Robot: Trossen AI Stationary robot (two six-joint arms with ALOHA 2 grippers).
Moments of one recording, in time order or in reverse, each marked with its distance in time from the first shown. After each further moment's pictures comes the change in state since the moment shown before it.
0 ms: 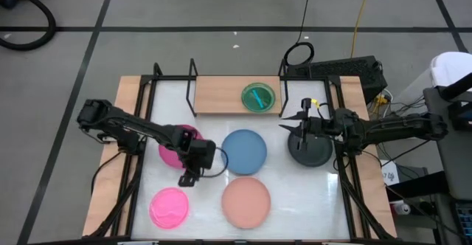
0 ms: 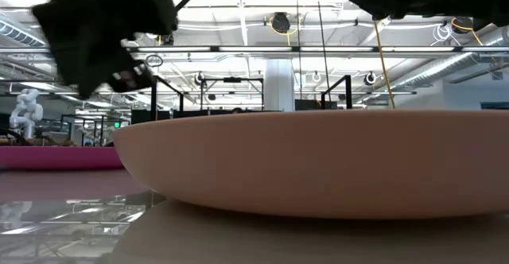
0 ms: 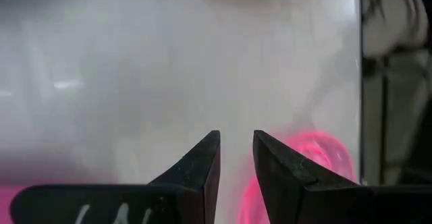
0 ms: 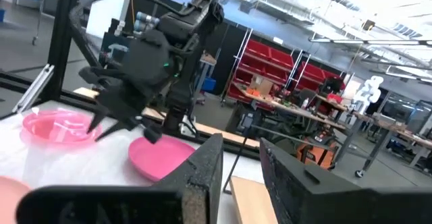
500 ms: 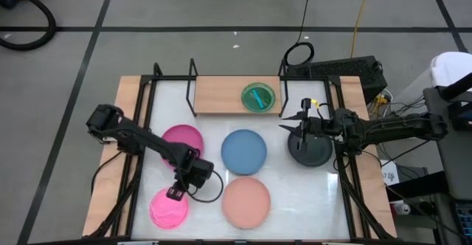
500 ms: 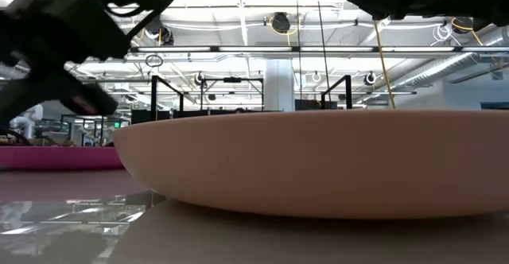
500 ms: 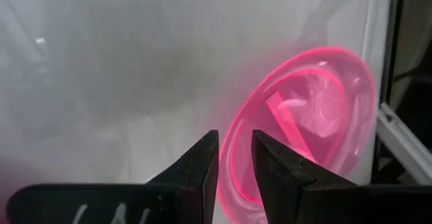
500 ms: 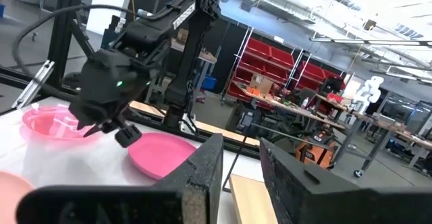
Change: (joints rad) left arm -0.159 0.133 0.000 -0.104 0.033 0.108; right arm 0.000 0.001 0.000 -0.008 -0.002 -0.010
